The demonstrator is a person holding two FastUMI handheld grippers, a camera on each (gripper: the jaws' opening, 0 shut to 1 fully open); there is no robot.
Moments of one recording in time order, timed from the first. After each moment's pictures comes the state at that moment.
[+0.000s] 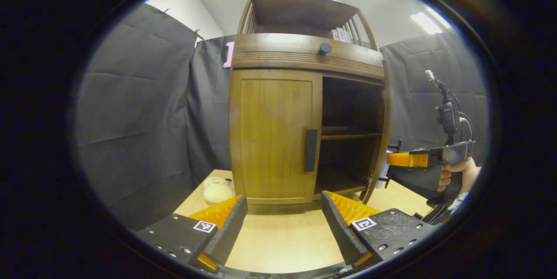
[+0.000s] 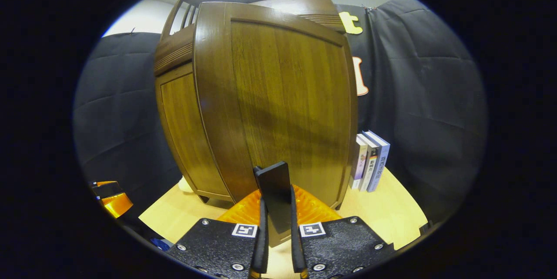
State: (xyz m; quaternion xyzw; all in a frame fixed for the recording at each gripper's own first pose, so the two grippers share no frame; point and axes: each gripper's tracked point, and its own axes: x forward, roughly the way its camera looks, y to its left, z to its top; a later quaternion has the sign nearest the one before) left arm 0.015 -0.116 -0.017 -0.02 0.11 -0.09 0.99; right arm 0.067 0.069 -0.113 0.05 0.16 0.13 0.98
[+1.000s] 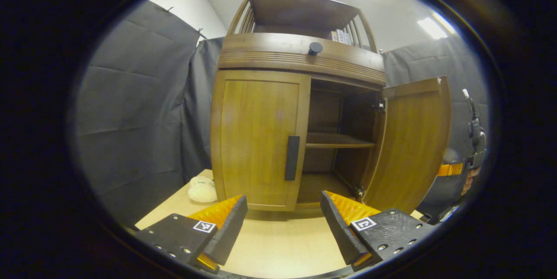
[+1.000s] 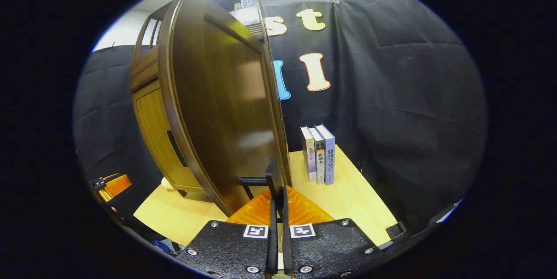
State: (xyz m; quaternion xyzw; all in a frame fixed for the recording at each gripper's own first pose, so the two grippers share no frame) left arm 0.039 -0.193 -0.010 -0.05 0.11 -0.07 0.99; right arm 0.035 -0.088 -0.117 0.07 0.18 0.09 0.98
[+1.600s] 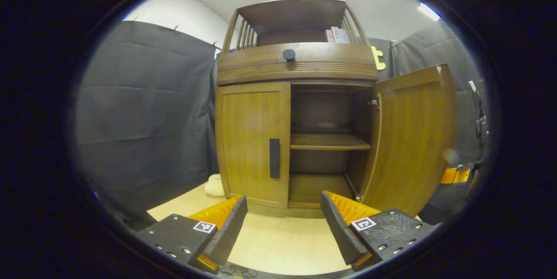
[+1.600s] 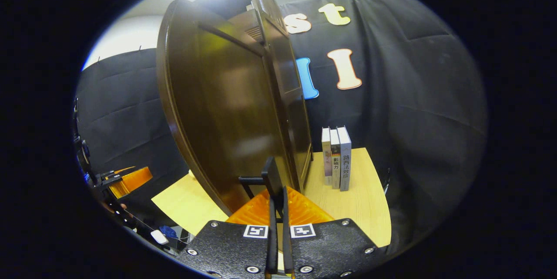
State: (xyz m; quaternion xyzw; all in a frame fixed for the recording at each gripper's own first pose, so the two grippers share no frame) left arm -0.009 -0.291 0.019 -0.02 0.10 0.07 0.99; right arm 0.042 -0.126 -0.120 0.08 0.18 0.24 0.95
